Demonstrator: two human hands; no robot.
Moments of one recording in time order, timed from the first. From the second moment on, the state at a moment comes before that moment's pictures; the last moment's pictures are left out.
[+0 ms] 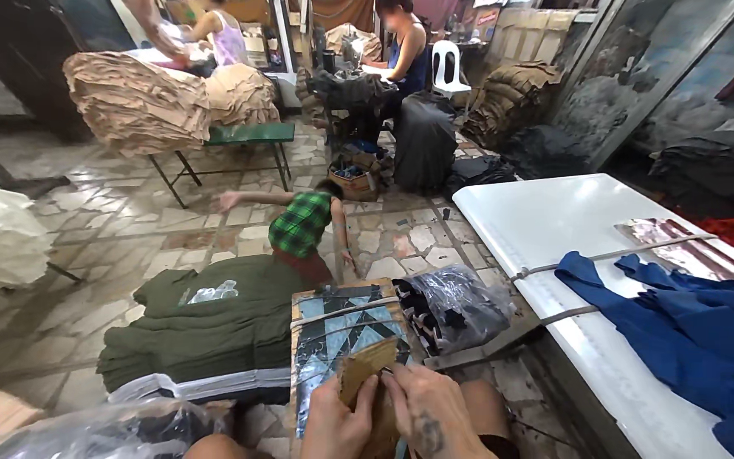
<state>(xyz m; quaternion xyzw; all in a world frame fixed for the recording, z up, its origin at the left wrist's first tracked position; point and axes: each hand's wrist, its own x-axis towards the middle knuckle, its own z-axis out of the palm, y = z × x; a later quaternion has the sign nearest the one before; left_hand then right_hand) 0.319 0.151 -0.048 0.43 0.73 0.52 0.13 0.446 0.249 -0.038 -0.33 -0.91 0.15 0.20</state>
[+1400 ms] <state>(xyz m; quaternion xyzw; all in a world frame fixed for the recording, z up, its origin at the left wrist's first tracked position) 0.307 0.131 -0.046 0.25 0.68 0.65 0.24 0.424 0.210 -0.015 -0.35 -0.87 0.28 0.20</state>
